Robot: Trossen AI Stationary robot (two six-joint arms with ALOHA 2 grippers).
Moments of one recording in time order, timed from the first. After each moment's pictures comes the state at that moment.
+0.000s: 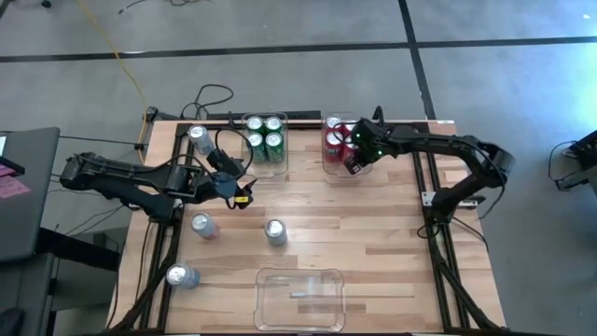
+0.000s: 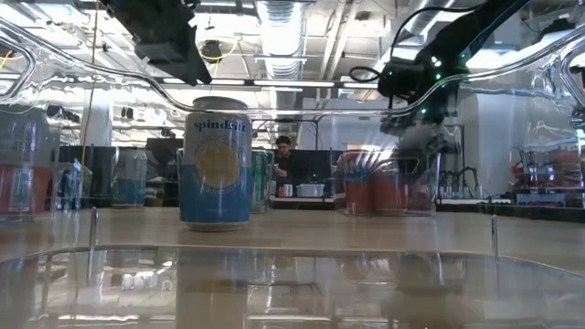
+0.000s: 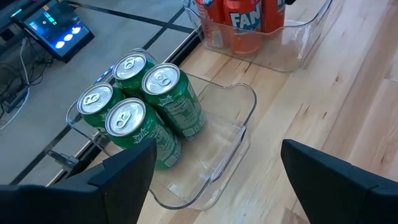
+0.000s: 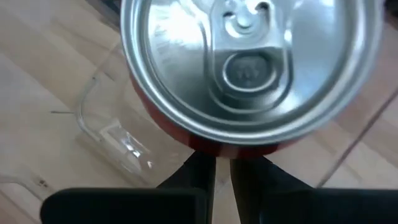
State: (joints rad) left arm -0.10 1.08 0.91 -0.60 -0.75 -0.31; right arm -0.60 1.49 0.91 -0.56 0.07 0.31
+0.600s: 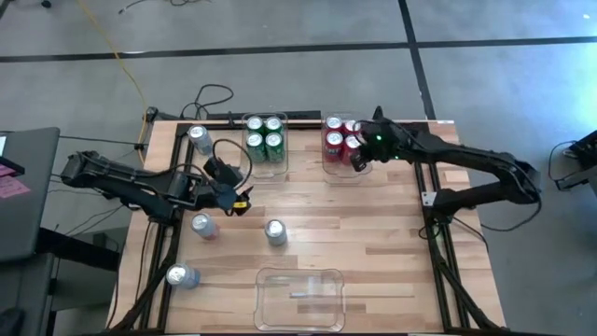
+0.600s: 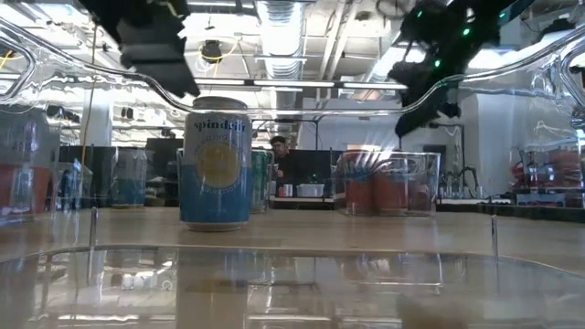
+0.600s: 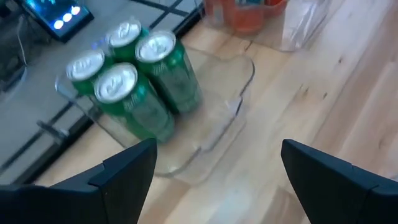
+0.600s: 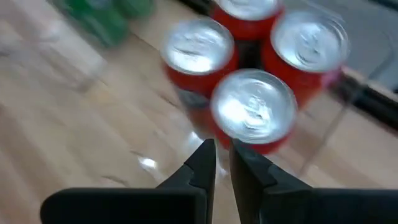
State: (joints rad) left arm -0.16 1.08 0.85 -0.65 -0.78 -0.48; right arm -0.50 1.19 0.87 -0.49 0.16 0.34
